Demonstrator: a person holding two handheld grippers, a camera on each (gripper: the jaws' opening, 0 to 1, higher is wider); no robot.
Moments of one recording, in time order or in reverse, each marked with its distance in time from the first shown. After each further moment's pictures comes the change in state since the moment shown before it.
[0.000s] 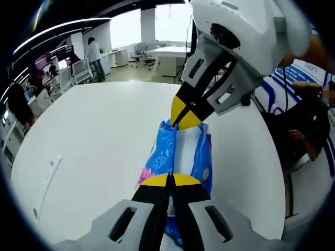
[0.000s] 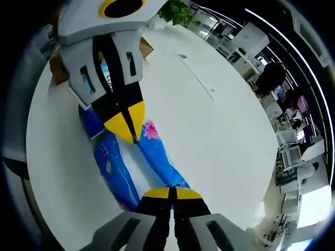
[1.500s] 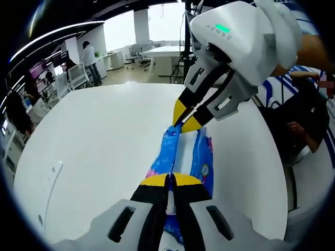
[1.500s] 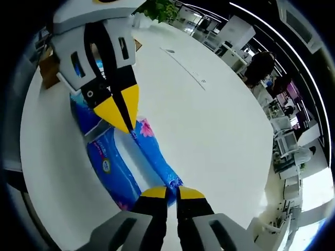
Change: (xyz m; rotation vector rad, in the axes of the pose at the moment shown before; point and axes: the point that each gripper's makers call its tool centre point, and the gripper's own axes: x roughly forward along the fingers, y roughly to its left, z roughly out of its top) left arm -0.008 -0.007 0.003 0.067 0.004 -0.003; right arm -0.002 0.005 -0.020 0.108 0.011 -0.057
